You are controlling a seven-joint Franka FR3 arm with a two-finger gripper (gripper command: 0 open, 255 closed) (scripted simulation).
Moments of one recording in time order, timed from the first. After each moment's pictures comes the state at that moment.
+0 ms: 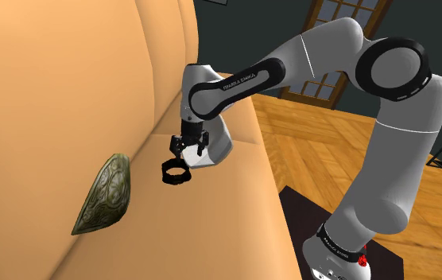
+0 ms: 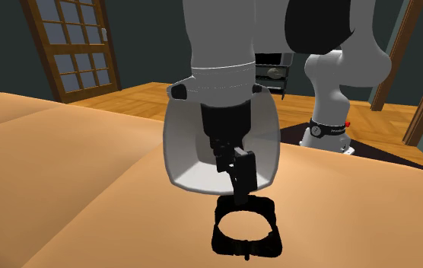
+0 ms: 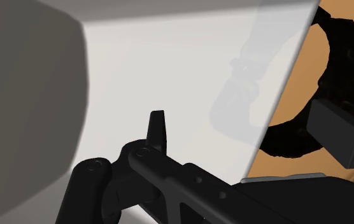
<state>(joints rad) 0.05 0.26 0.23 -2.00 0.00 2.18 0.48</state>
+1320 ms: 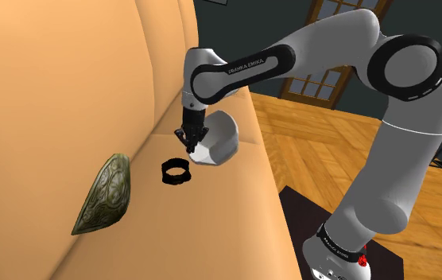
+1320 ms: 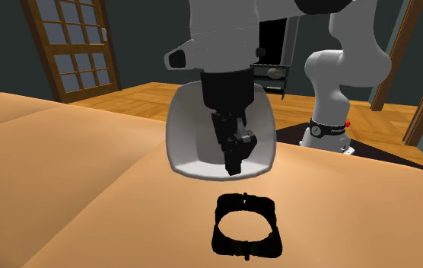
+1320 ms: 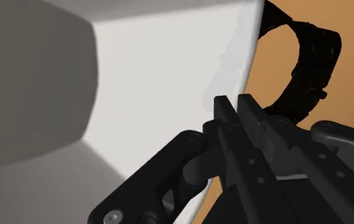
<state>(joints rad) 0.04 0.20 0.23 -1.96 0.02 2.07 0.47</state>
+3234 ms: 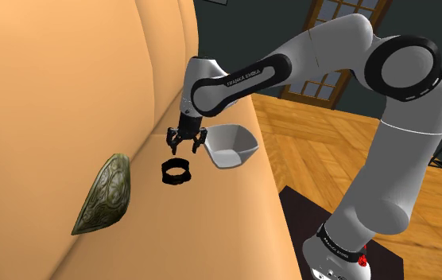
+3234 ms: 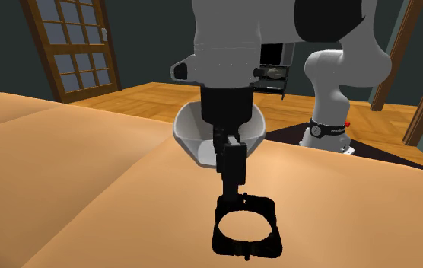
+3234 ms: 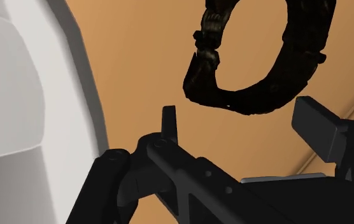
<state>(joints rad) 0.06 0.21 0.22 -2.03 0.02 2.27 0.65</state>
